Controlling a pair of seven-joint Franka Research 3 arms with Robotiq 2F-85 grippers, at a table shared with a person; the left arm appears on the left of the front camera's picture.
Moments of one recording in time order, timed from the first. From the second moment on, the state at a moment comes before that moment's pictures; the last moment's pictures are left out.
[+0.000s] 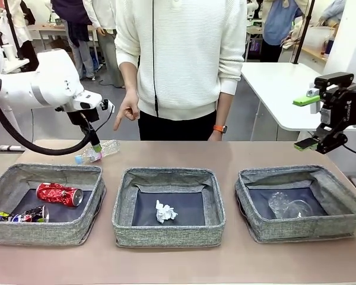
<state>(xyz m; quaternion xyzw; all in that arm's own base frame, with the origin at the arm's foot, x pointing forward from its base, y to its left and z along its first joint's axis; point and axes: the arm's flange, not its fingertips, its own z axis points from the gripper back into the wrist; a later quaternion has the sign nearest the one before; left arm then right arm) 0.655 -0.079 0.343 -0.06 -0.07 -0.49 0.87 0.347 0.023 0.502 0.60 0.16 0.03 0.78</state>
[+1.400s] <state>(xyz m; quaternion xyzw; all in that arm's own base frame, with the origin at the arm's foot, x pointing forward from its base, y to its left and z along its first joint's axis) 0.665 -0.089 0.326 -0.10 -0.02 -0.51 0.85 0.347 0.023 0.502 0.60 0.16 0.03 0.78</state>
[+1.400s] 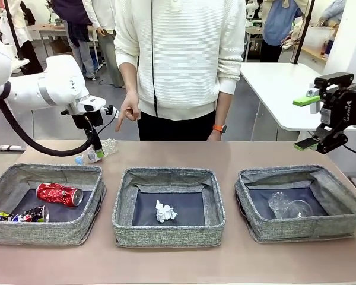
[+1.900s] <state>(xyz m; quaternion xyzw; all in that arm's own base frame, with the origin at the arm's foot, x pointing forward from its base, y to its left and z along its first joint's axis) 0.664 -0.084 0.332 -0.11 -0.01 -0.48 0.87 0.347 0.023 0.502 0.60 0.16 0.03 0.78</state>
